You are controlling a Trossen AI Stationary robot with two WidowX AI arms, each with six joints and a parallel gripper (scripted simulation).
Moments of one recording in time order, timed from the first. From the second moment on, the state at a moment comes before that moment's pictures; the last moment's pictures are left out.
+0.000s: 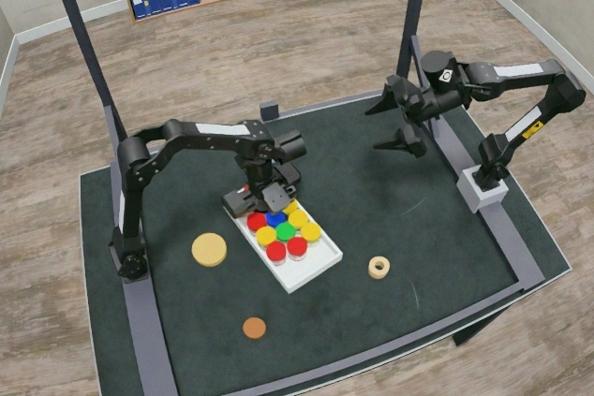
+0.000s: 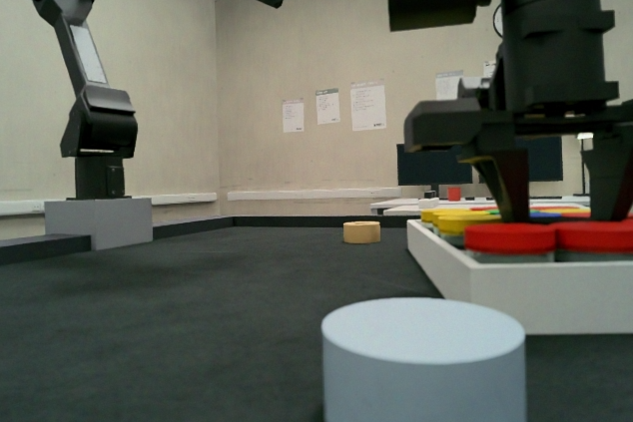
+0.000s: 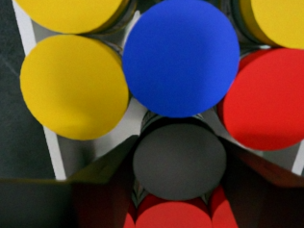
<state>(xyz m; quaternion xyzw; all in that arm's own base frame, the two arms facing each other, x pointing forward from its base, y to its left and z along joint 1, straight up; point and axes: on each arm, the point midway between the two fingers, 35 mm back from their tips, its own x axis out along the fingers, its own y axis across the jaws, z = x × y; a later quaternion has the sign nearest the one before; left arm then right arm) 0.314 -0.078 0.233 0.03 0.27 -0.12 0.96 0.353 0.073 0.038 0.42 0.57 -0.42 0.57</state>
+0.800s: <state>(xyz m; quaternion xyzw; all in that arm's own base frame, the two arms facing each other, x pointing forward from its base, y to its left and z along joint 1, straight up) 0.314 -0.078 0.233 0.03 0.27 -0.12 0.96 0.354 0.073 0.168 0.42 0.57 -0.42 0.57</state>
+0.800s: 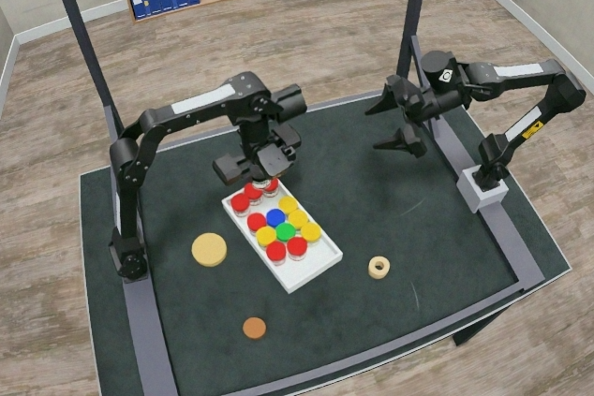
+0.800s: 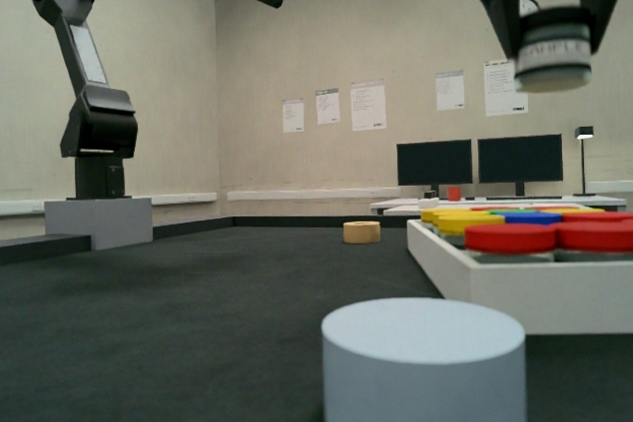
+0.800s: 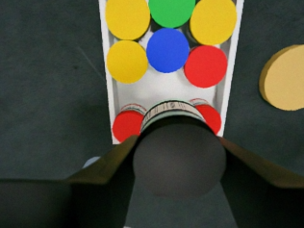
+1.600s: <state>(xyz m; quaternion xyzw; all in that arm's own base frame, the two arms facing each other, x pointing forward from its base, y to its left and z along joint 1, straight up) 0.314 -0.078 0.233 0.03 0.27 -0.12 0.96 0.353 0.073 0.174 0.42 0.57 -0.42 0.57</state>
